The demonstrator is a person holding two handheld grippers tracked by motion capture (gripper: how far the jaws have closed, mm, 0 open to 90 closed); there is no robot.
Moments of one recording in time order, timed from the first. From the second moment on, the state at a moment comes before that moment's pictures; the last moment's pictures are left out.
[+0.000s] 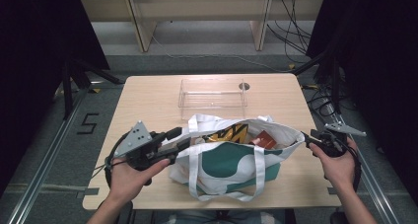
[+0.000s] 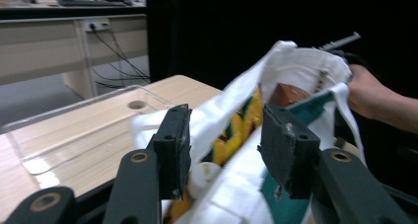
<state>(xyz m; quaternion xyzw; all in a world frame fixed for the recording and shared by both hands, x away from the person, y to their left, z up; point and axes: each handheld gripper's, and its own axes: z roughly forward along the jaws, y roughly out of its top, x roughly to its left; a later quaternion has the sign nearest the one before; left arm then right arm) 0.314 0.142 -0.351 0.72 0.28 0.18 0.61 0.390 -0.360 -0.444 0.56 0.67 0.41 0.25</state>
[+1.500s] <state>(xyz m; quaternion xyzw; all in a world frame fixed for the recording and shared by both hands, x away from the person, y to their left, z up) 0.345 0.054 -0.375 0.85 0.16 0.20 0.47 0.391 -0.360 -0.449 0.57 0.67 0.42 0.23</state>
